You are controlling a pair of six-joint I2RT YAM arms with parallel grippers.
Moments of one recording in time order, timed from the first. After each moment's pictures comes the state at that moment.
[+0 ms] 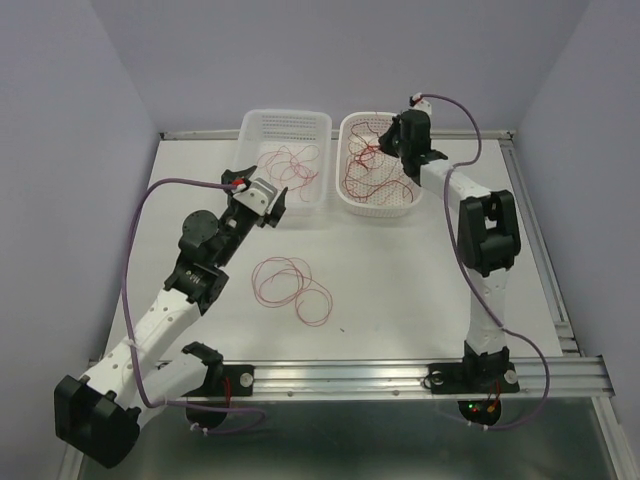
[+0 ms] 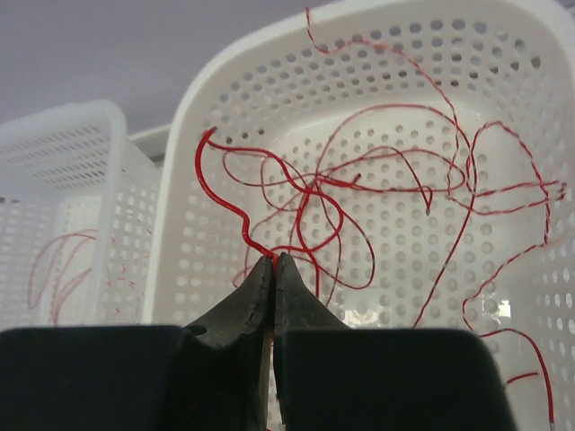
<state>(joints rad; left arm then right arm) -0.48 0.89 0.70 0.37 0.08 0.36 0.25 2.15 1.73 0.12 0.10 0.53</state>
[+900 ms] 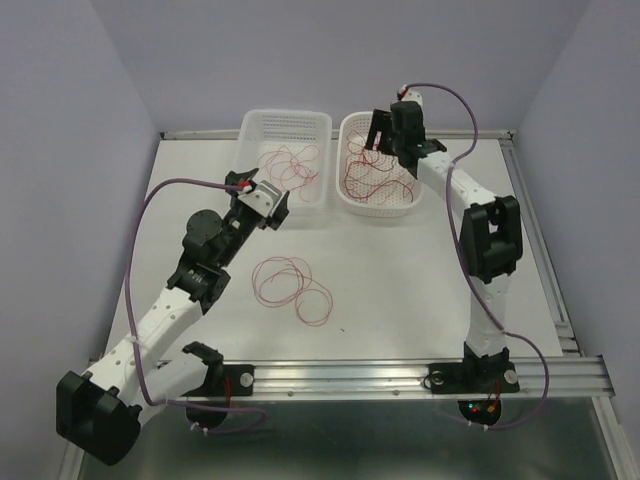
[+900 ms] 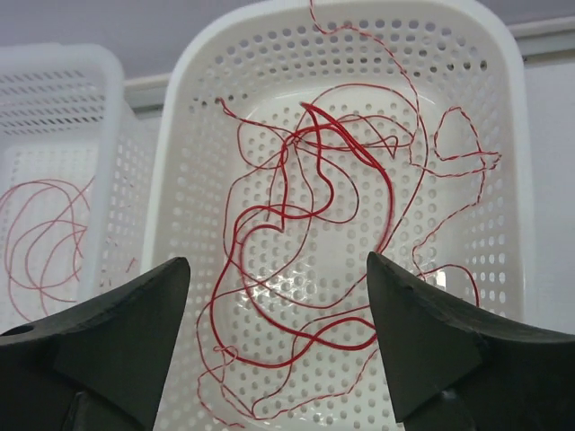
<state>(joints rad) -0.48 0.90 0.68 0.37 0.09 0.39 0.32 2.14 1.86 -0.21 0.21 0.36</state>
